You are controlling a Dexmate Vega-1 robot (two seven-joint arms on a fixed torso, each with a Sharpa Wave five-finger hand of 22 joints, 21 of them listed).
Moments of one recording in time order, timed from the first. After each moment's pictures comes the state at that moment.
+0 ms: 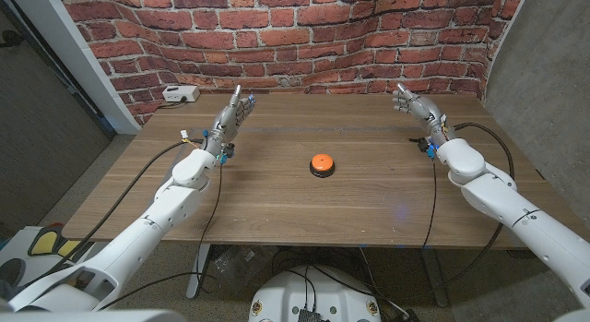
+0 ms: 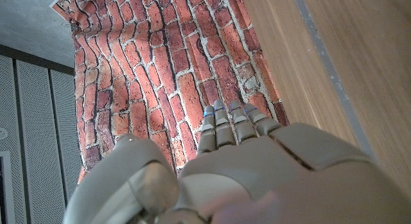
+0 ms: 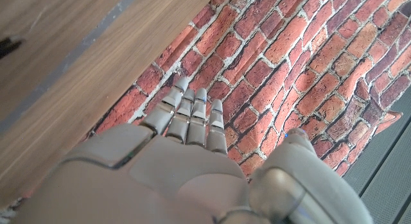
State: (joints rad) left arm 0.86 0.57 0.35 -1.41 -0.60 -0.33 -0.03; left_hand 0.39 0.08 -0.12 0.10 0.22 0.28 0.07 0.20 0.18 0.30 0.02 0.20 0.19 0.19 0.01 0.19 0.18 0.07 -0.01 0.20 0.17; right arm -0.91 -0.74 -0.32 -1.55 0.35 0.20 -0.14; right_hand 0.26 -0.01 0.13 0.02 0.18 0.29 0.08 0.17 0.19 0.35 0.13 0.18 0.19 0.24 0.07 0.17 0.19 0.34 -0.02 0.18 0.19
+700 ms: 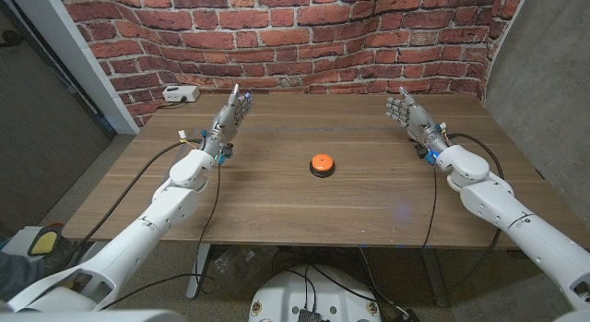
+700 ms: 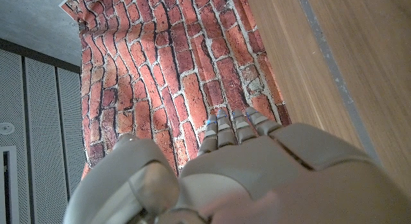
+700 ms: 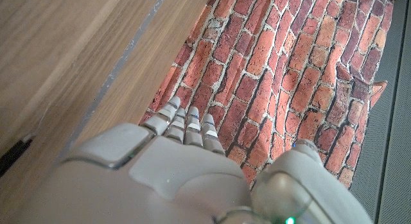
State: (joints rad) left arm 0.87 0.57 0.34 -1.42 -0.63 -0.34 -0.05; left_hand 0.39 0.08 -0.13 0.09 0.22 0.12 0.08 0.17 0.18 0.17 0.03 0.18 0.19 0.07 0.03 0.17 0.18 0.01 -0.01 0.19 0.17; right arm -0.90 -0.70 -0.32 -1.44 0.59 0.28 0.12; right_hand 0.21 -0.06 0.08 0.01 0.20 0.09 0.12 0.18 0.19 0.10 0.15 0.18 0.18 0.01 0.10 0.17 0.18 0.11 -0.03 0.19 0.19
